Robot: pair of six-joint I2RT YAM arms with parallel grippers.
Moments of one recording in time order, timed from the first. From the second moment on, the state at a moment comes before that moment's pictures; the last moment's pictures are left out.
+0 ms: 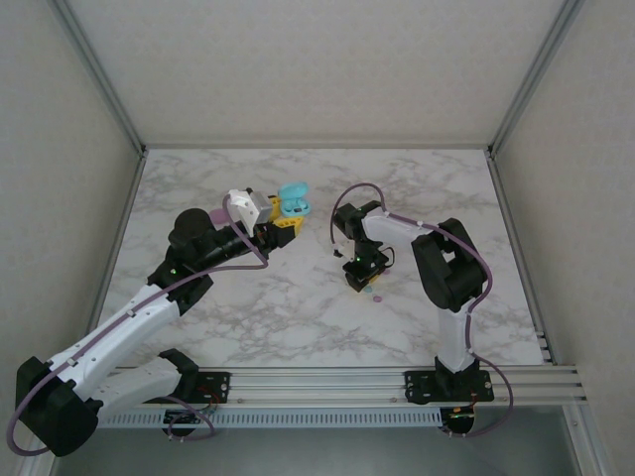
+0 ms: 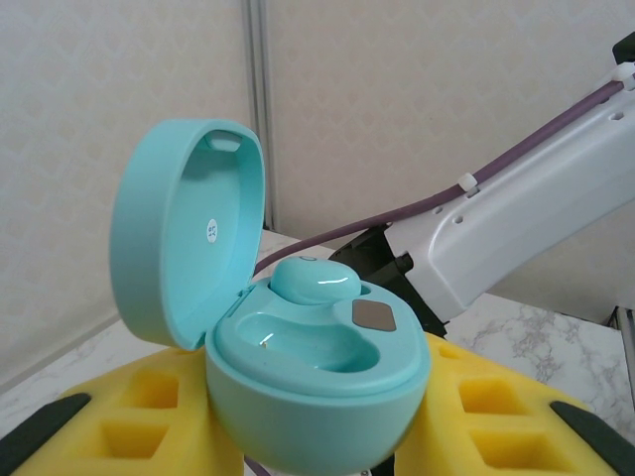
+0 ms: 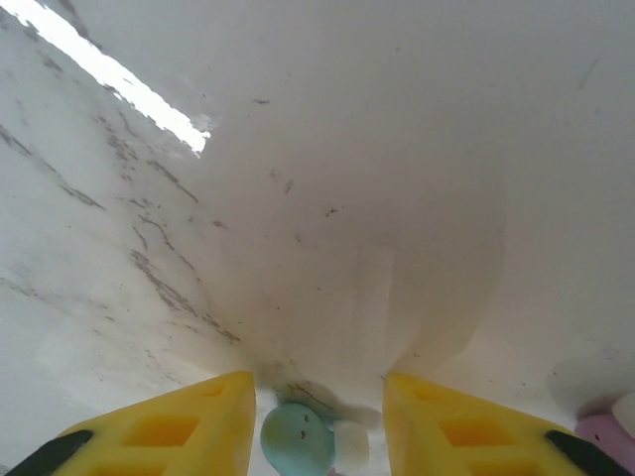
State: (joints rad) left arm -0.61 1.00 0.78 0.27 0.46 -0.01; right arm 0.62 1.99 1.36 -1.10 -0.04 -0.16
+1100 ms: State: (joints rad) left arm -0.61 1.00 0.77 0.27 0.46 -0.01; right arm 0.58 1.95 1.37 -1.13 -0.06 -0.10
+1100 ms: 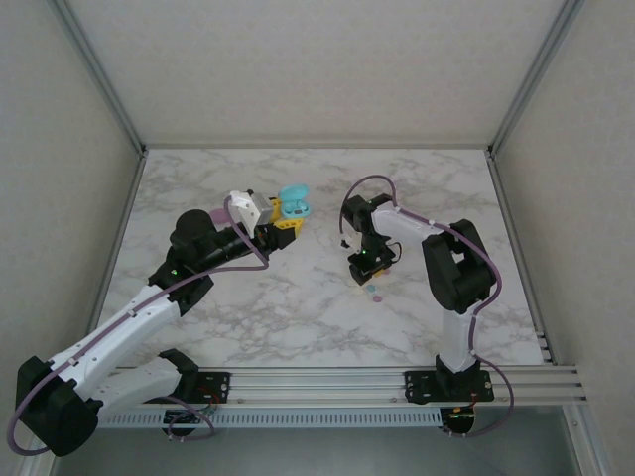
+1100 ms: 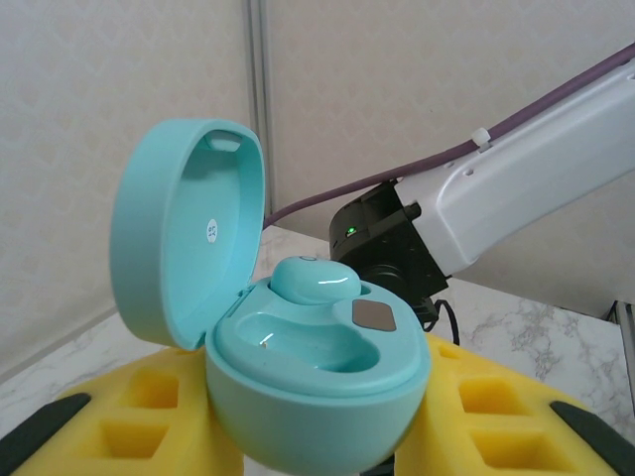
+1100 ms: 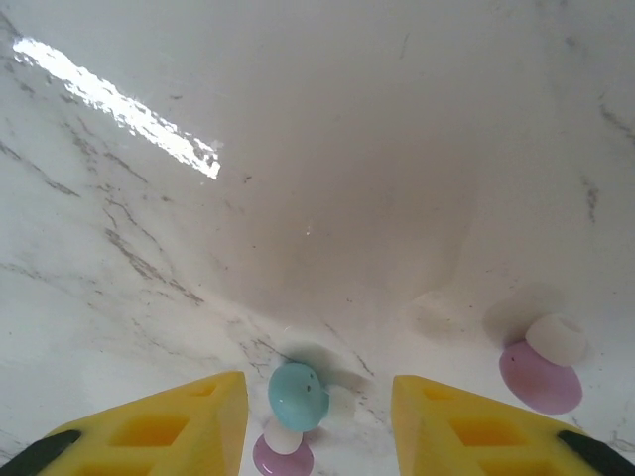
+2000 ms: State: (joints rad) left arm -0.61 1.01 0.77 0.27 0.46 -0.01; right arm 0.59 1.98 1.37 -1.15 -0.05 -0.12
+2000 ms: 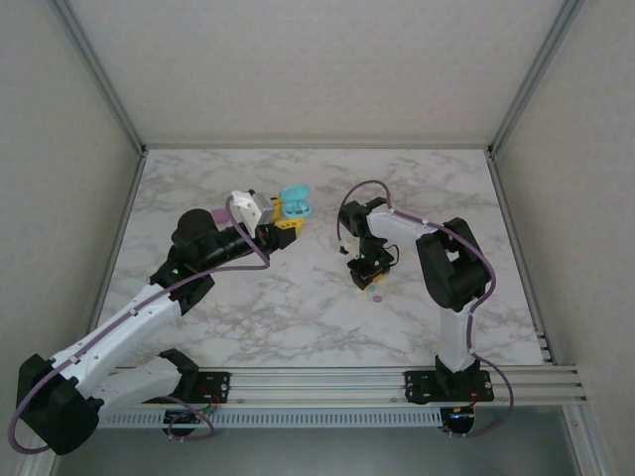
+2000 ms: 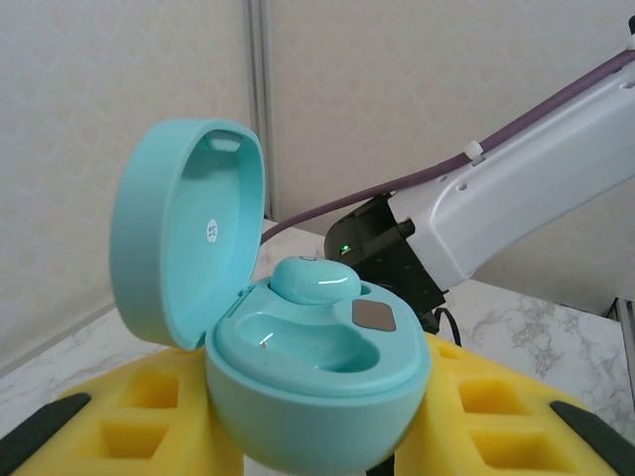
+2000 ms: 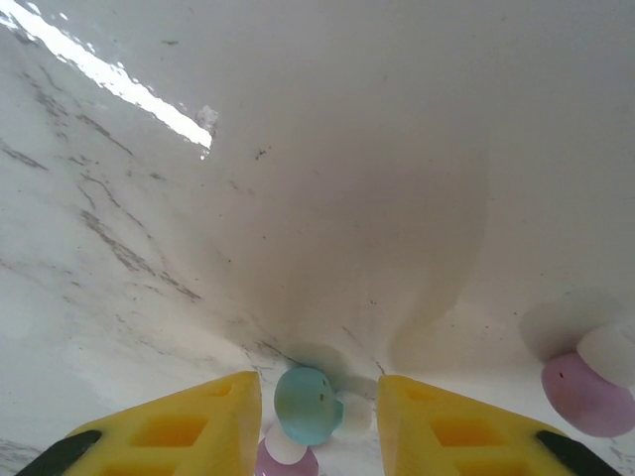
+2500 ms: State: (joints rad) left arm -0.61 1.02 0.77 0.27 0.46 -0.01; right arm 0.59 2.00 1.35 -1.13 -0.03 -0.12
